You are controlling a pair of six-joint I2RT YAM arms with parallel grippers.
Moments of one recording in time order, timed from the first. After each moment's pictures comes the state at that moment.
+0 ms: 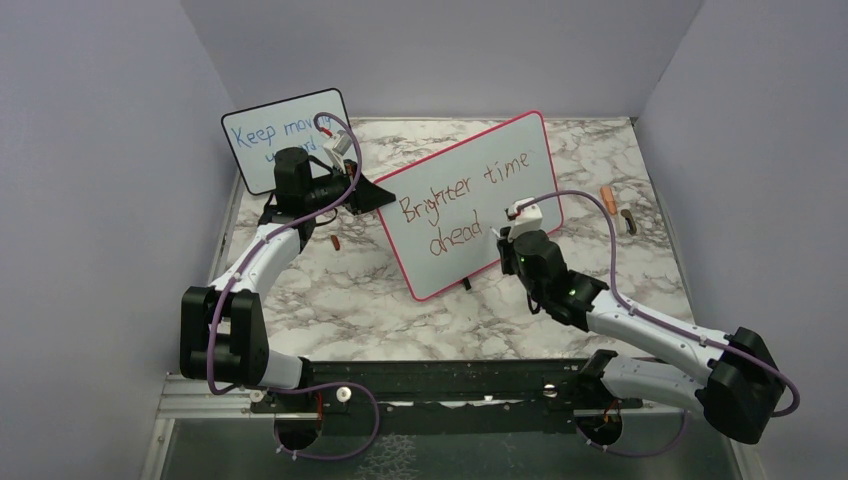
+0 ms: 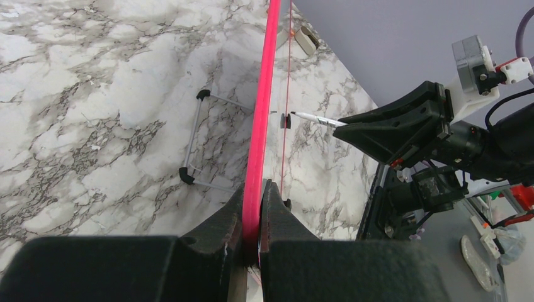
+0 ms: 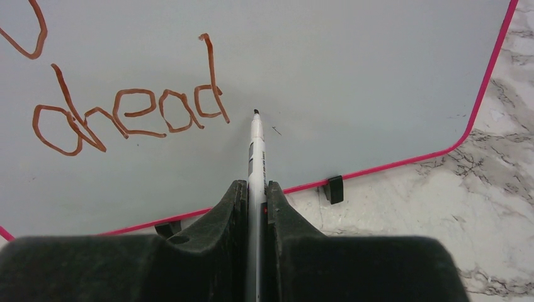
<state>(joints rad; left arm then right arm) -0.11 1.41 0.93 0.21 0.97 -0.38 0.80 1.06 0.59 0.02 0.51 0.18</state>
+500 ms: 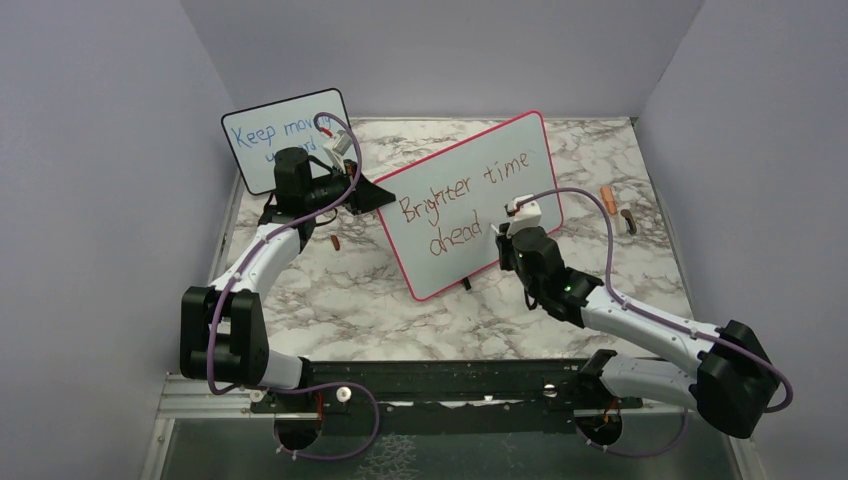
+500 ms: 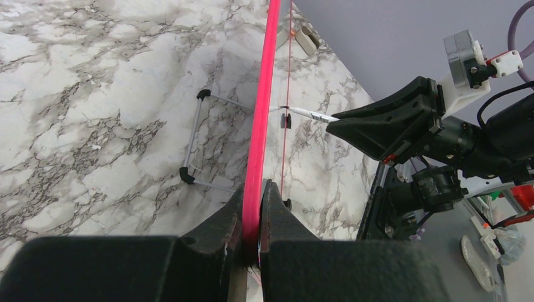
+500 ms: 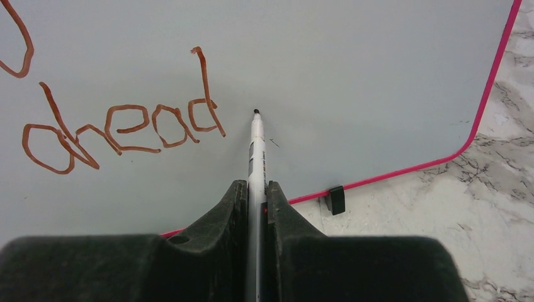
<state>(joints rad) -0.11 1.41 0.93 0.21 0.97 -0.38 0.77 1.10 0.59 0.09 0.50 0.19</state>
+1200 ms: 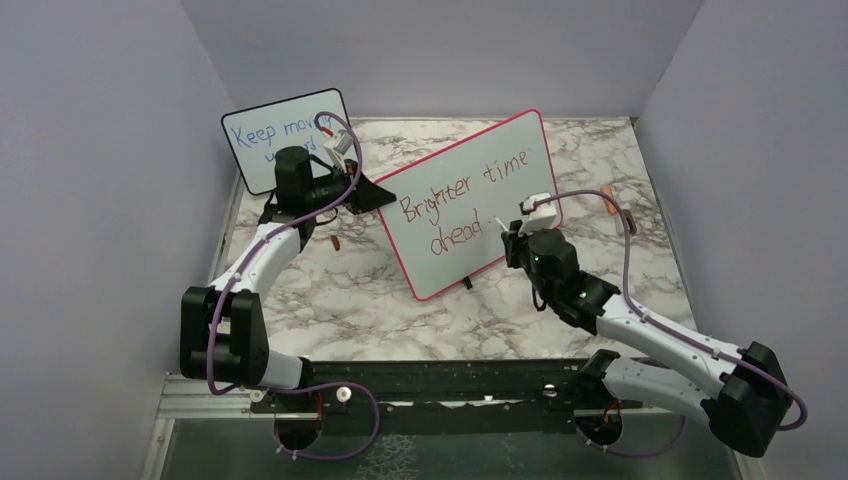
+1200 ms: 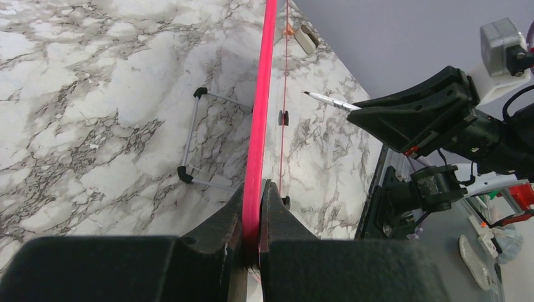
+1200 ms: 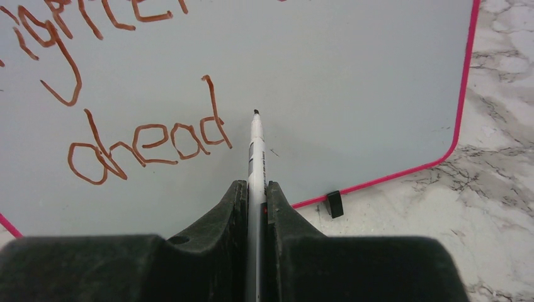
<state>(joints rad) -0.11 1.41 0.93 0.20 0.96 -0.38 0.76 1.02 0.59 0.08 0.49 0.19</state>
